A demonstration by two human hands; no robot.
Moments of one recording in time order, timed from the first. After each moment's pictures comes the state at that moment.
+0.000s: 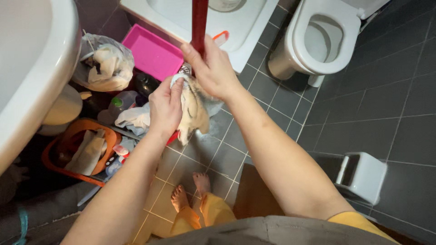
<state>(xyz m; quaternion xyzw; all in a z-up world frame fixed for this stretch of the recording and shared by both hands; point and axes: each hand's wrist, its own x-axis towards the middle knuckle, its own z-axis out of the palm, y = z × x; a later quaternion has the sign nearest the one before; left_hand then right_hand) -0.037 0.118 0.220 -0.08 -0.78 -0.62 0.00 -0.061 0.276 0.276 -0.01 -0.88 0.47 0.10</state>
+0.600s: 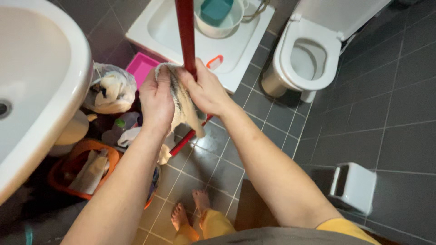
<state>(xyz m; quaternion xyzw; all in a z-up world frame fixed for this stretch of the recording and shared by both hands) -0.068 0.136 0.288 -0.08 -0.65 -0.76 0.03 -0.053 0.280 0.312 0.03 -0.87 0.49 0.08</state>
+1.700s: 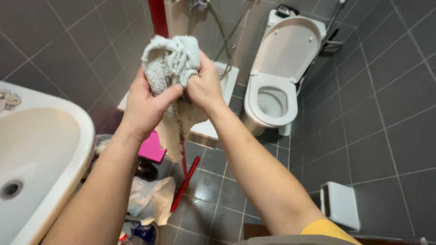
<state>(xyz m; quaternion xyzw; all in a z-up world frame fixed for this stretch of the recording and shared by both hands) -0.104 0.154 0.464 -0.35 -0.60 -0.72 0.01 -0.093 0.318 0.461 0.14 -0.68 0.63 0.35</state>
